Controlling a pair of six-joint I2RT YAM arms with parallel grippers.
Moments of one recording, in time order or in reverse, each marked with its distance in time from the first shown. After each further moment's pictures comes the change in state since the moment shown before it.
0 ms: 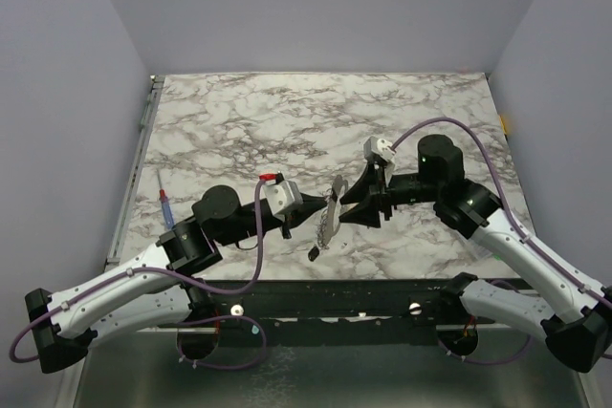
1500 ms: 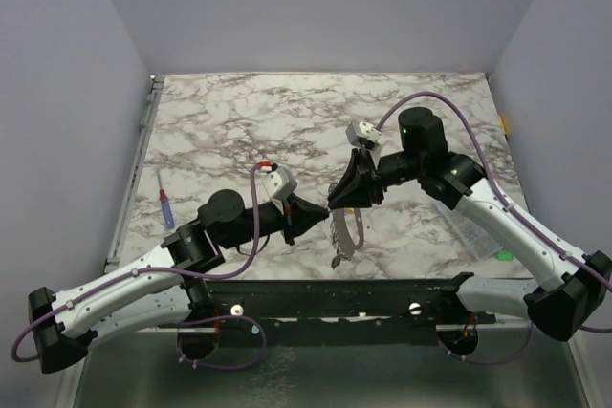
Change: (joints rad) left arm 0.005 -0.001 -0.055 0.028 -0.023 -0.357; right arm 0.002 0.200 0.212 -0.070 -0.213 -0.096
